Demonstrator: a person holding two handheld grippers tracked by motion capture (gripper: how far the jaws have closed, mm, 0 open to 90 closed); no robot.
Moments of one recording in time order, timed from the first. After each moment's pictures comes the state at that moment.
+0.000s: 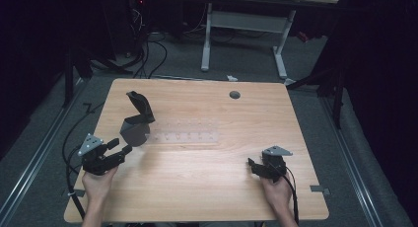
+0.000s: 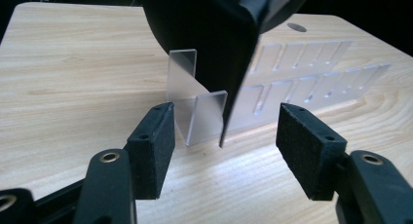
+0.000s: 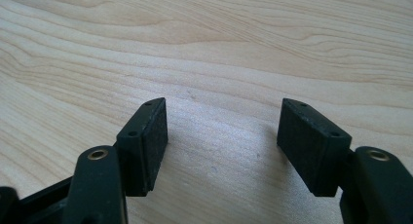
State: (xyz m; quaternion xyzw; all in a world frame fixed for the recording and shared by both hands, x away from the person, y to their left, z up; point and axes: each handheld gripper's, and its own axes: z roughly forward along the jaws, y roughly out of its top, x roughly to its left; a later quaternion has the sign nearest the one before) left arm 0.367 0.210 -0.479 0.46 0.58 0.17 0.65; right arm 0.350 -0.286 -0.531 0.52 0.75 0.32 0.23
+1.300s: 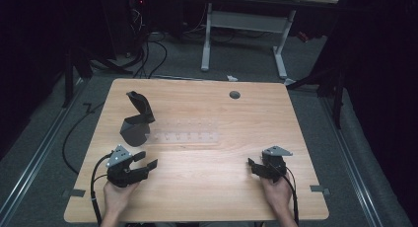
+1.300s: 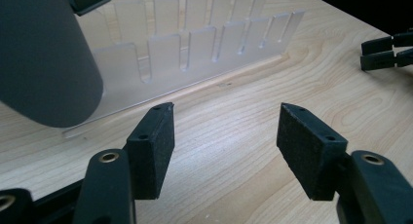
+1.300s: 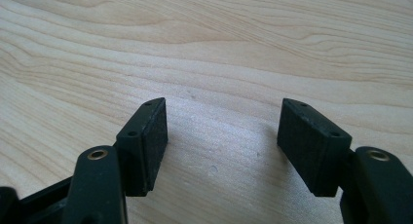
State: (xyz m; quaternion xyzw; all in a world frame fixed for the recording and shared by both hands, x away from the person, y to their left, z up) left arm 0.339 0.144 -0.494 0.53 0.54 0.10 0.65; right arm 0.349 -0.286 -0.531 0.53 0.75 0.32 0.23
